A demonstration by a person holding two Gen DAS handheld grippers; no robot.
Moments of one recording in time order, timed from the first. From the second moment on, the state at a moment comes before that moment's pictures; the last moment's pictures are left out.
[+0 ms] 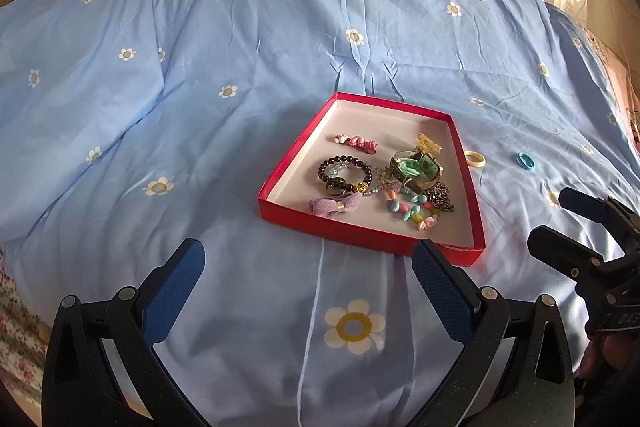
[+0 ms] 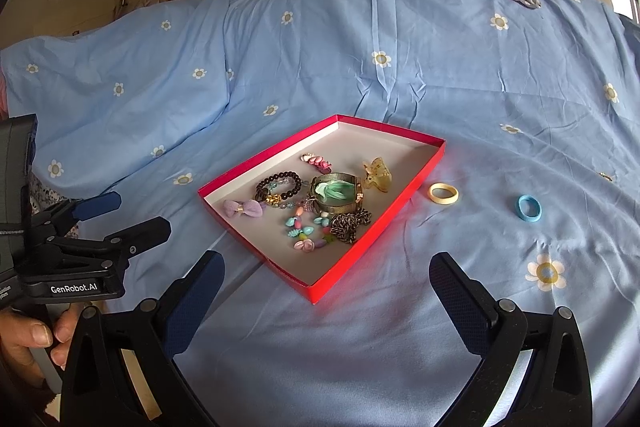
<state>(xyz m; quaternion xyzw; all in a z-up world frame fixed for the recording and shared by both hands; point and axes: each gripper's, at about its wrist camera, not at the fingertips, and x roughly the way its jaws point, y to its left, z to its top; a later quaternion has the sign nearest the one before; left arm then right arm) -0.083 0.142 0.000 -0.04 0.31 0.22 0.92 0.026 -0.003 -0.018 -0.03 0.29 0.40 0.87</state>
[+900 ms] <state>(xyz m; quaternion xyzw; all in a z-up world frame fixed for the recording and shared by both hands) -0.082 0.144 -0.004 -0.04 0.31 0.22 0.92 0.024 -0.004 -0.016 -0.03 0.29 0.40 0.87</state>
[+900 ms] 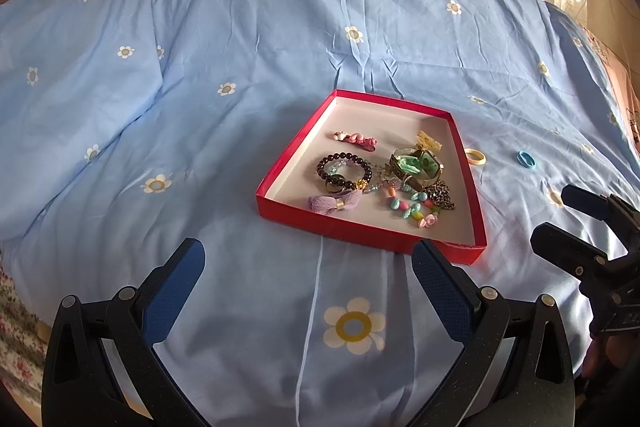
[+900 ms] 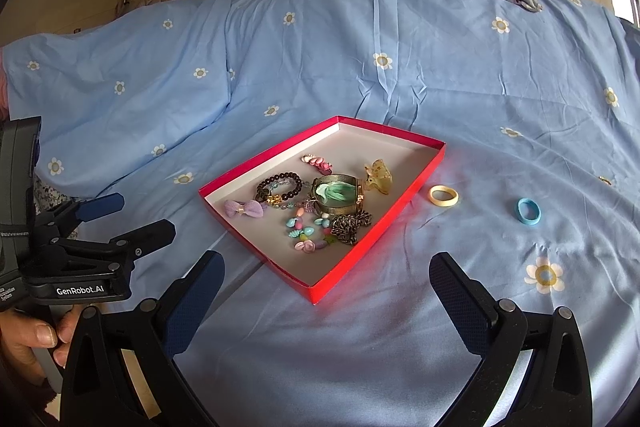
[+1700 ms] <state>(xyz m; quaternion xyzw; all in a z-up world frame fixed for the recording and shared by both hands) -0.079 0.141 -0.003 -0.04 0.31 0.21 0.92 0.027 -0.007 -0.016 -0.03 0.29 0.39 0.87</state>
